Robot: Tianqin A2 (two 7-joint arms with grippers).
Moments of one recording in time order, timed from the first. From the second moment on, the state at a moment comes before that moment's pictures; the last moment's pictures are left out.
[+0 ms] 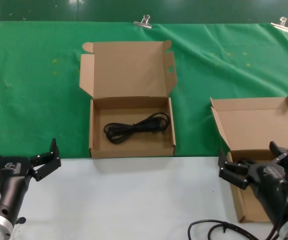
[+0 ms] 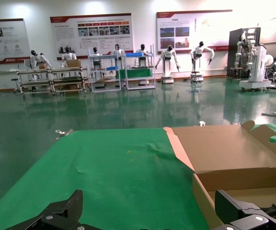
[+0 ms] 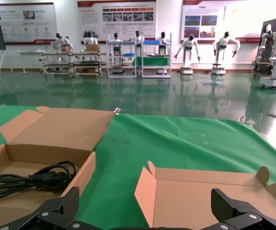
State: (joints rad) left arm 0.00 -0.30 1.60 -1.60 -1.80 0.00 0.00; right arm 0.05 0.29 -1.64 1.56 1.78 -0.02 0.00
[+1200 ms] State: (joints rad) left arm 0.00 -0.30 1.60 -1.60 -1.80 0.00 0.00; right arm 0.05 0.29 -1.64 1.56 1.78 -0.02 0.00
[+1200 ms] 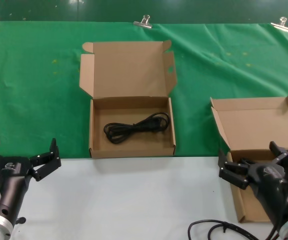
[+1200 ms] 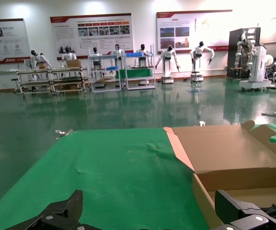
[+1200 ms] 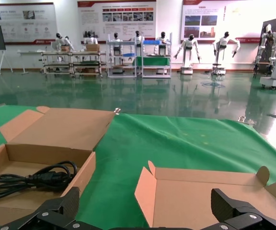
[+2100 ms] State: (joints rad) left arm 0.00 -0.30 1.60 -1.60 -1.80 0.00 0.00; right arm 0.05 0.29 -1.64 1.56 1.78 -0.02 0.00
